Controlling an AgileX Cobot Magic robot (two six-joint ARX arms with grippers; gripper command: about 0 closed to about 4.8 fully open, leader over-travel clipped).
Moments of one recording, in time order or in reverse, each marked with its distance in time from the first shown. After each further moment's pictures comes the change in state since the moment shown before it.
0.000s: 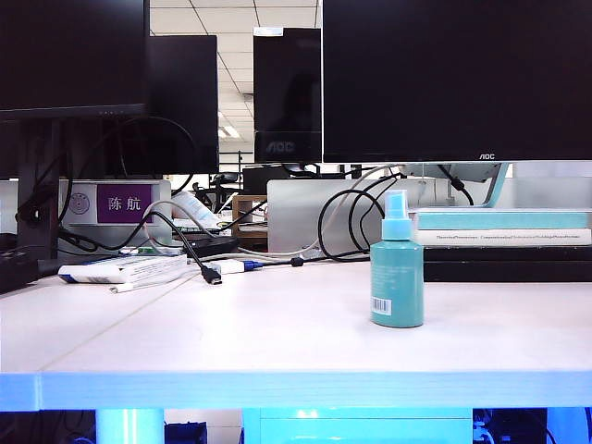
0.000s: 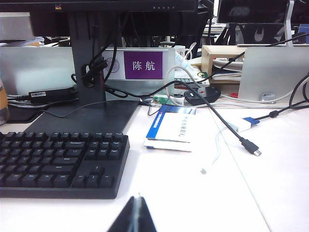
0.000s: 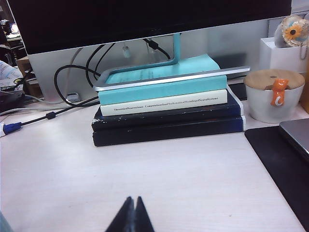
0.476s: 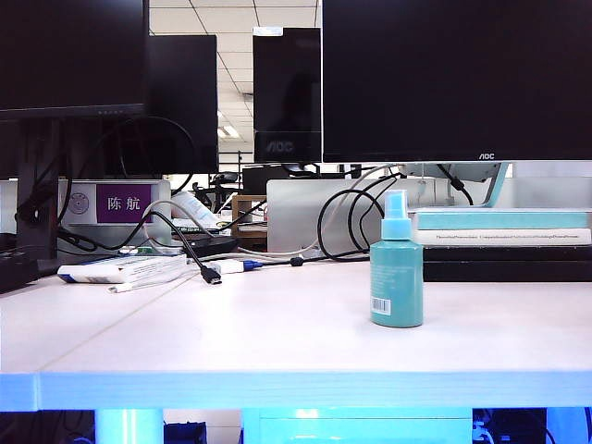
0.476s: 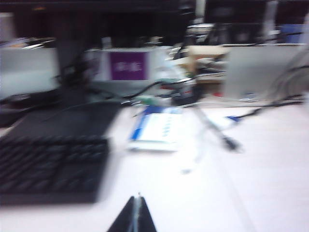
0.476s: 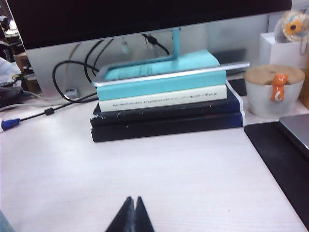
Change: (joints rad) left arm 0.000 0.000 0.000 0.013 0.090 0.000; right arm 0.000 0.000 0.000 -0.016 0.000 0.000
